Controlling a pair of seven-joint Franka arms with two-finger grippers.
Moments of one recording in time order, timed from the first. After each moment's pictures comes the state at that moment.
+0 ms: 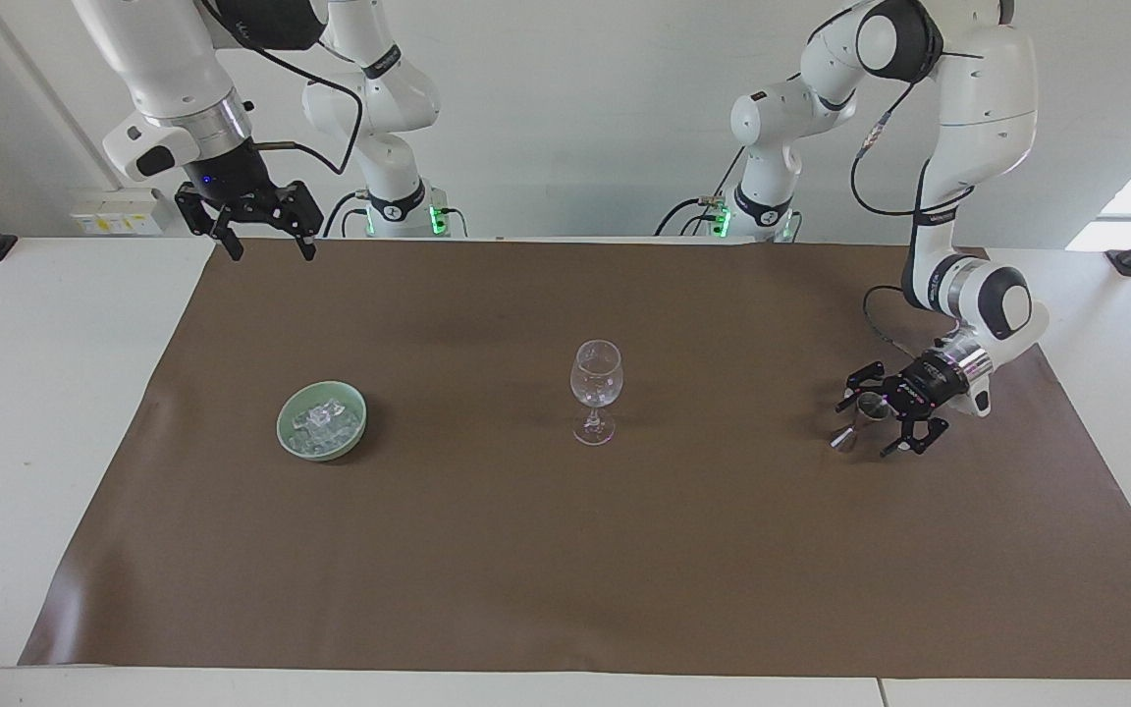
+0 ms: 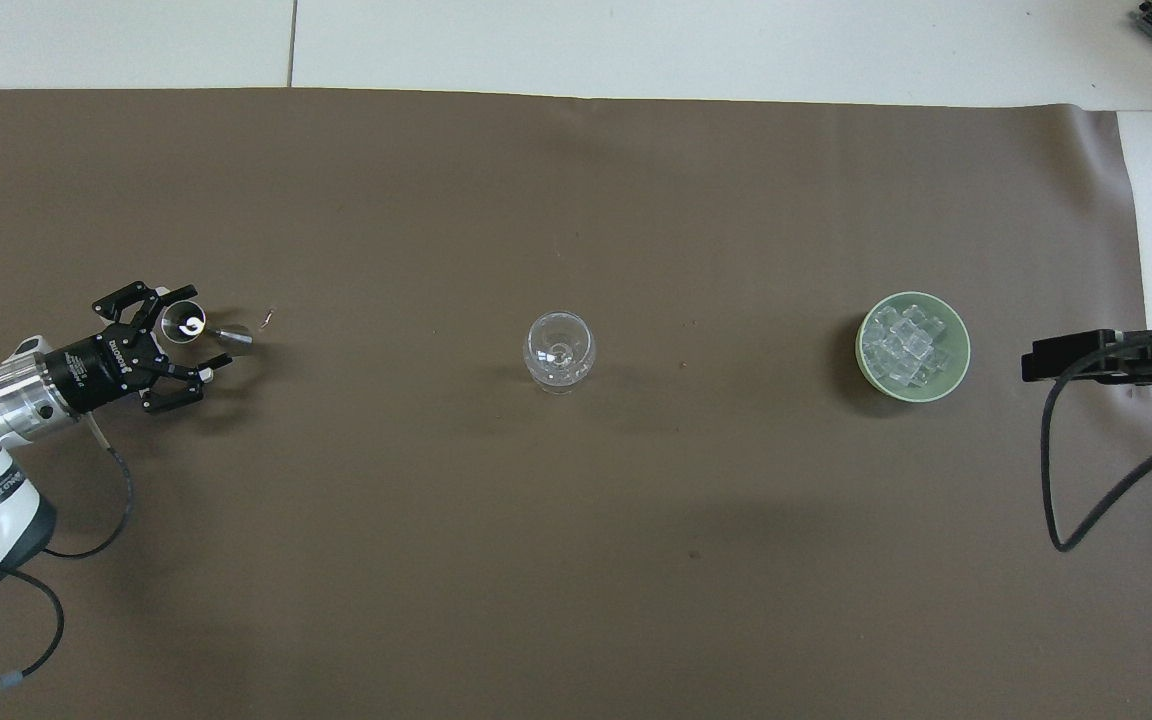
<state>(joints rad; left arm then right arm) 0.30 0.42 0.04 -2.12 -1.54 1.85 -0.57 0.09 -0.14 -0.10 -1.77 0.02 1.65 0.03</state>
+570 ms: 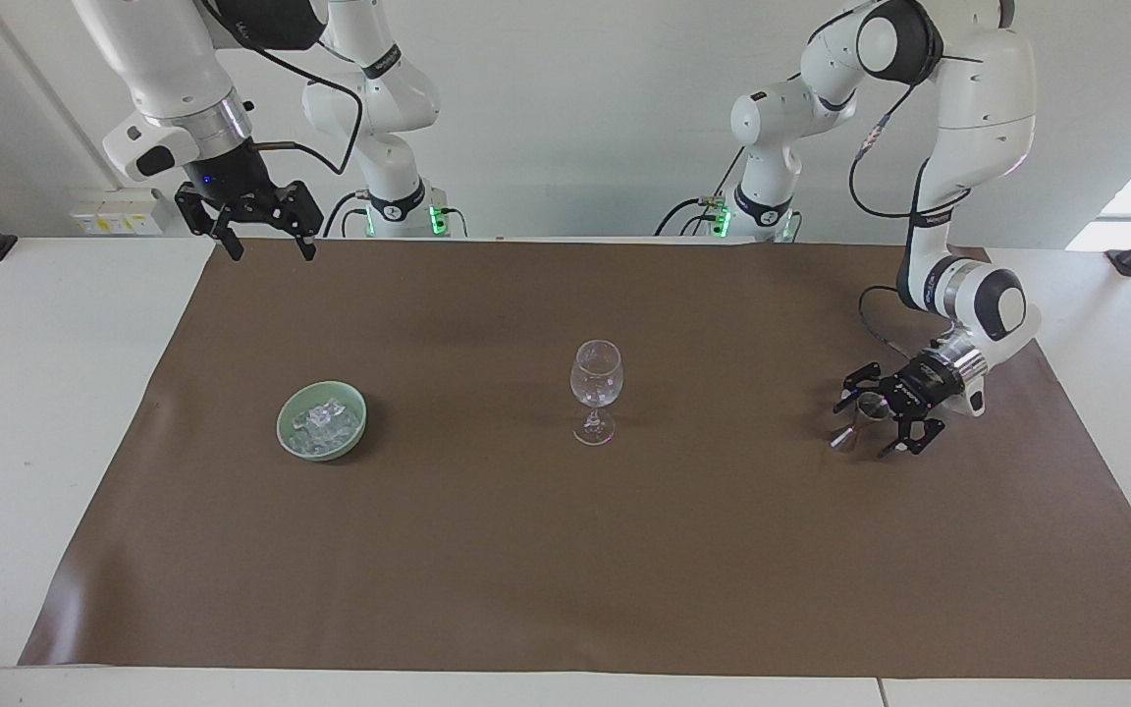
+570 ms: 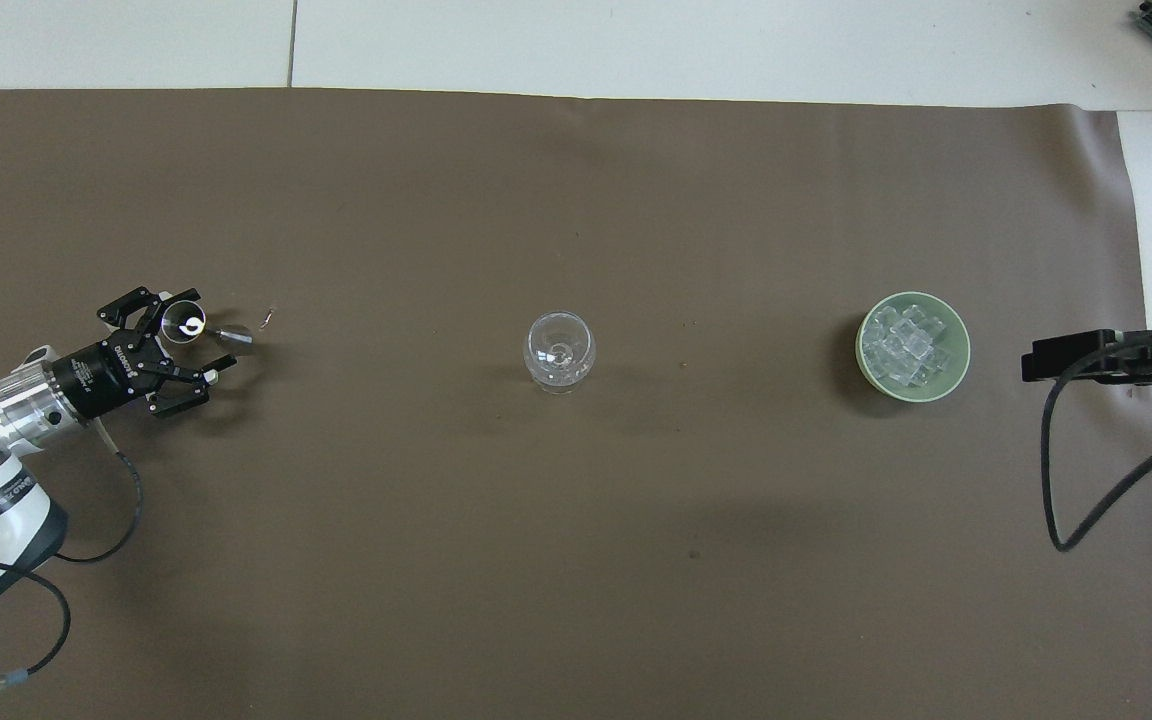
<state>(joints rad) 0.30 0.42 0.04 -2.15 -1.59 1.85 -0.57 0.09 -0.14 -0.10 -1.77 0.02 1.65 0.03</state>
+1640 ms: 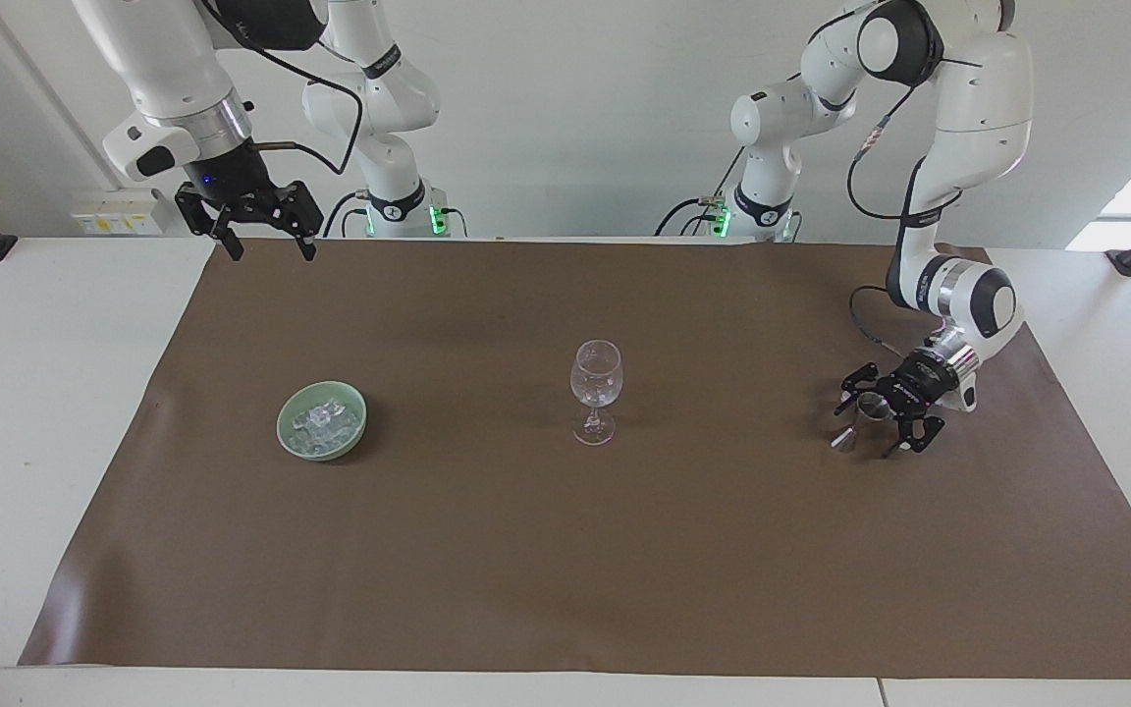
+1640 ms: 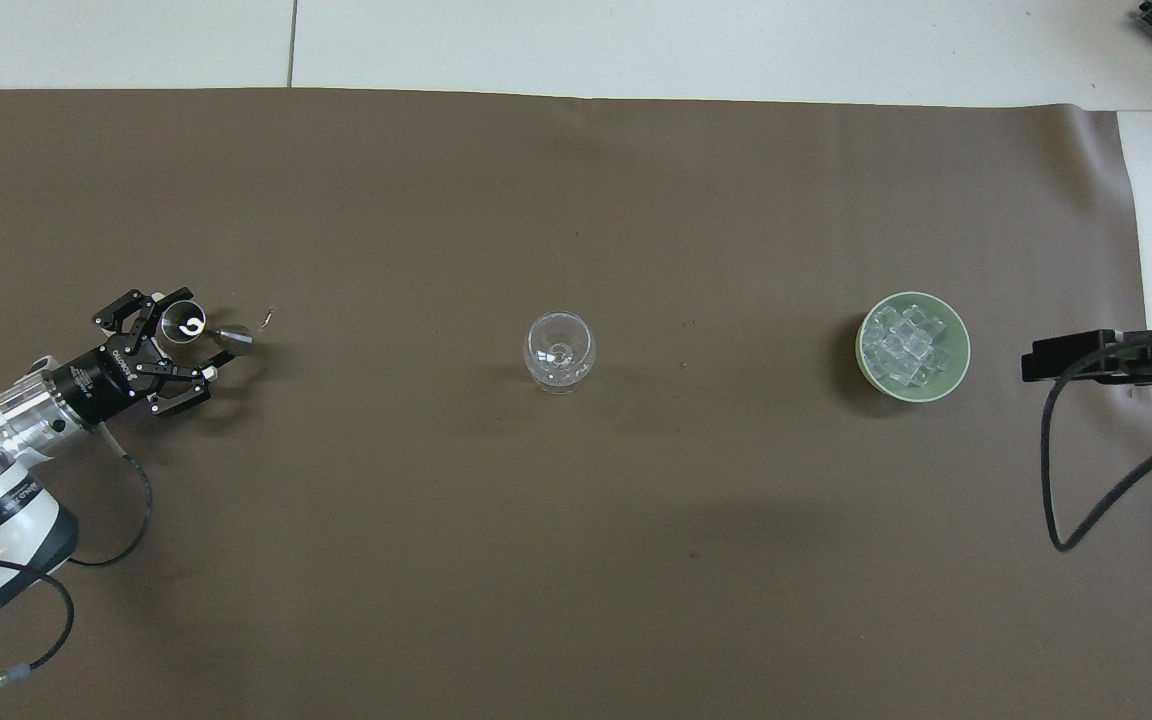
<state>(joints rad) 0.30 0.42 0.05 -2.18 -1.69 1.83 -0.53 0.09 -0.14 -0.10 -1.77 0.02 1.65 0.03</state>
